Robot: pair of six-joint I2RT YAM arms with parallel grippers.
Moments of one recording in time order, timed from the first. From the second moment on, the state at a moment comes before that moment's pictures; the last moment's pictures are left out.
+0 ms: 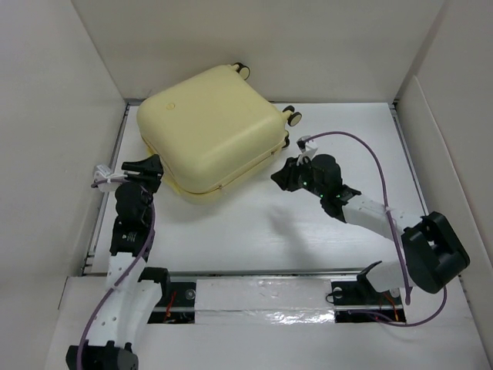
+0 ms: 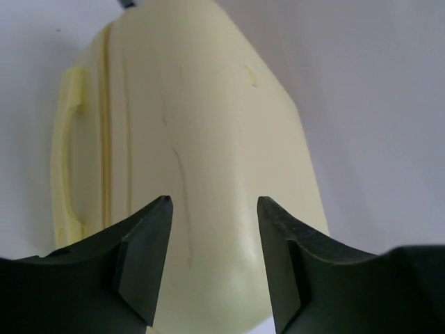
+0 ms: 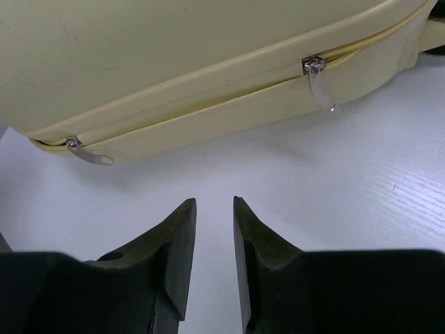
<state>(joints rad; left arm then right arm) -0.11 0.60 0.51 0.01 -0.32 -1.02 0.56 1.37 0.72 0.35 -0.18 0.40</state>
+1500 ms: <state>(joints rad) 0.25 1.44 0.53 0.39 0.13 -1.09 0.61 1.26 0.67 0.39 -0.23 0.36</state>
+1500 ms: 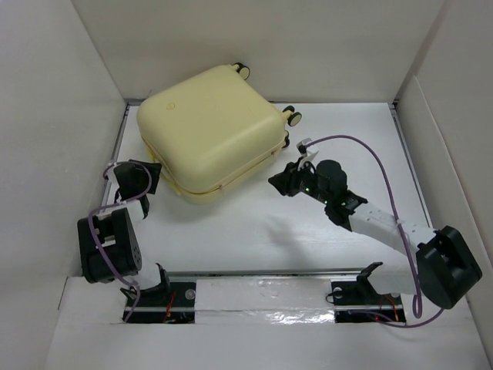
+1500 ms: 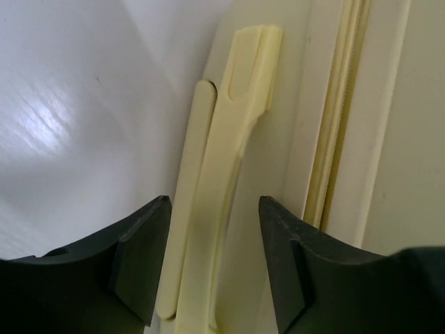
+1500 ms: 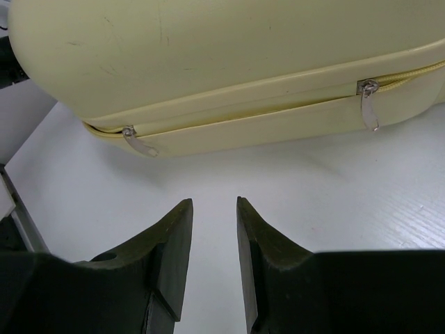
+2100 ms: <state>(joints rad) 0.16 1.54 0.45 0.68 0.01 -1.11 0.65 1.12 0.67 0.33 -0.20 0.34</state>
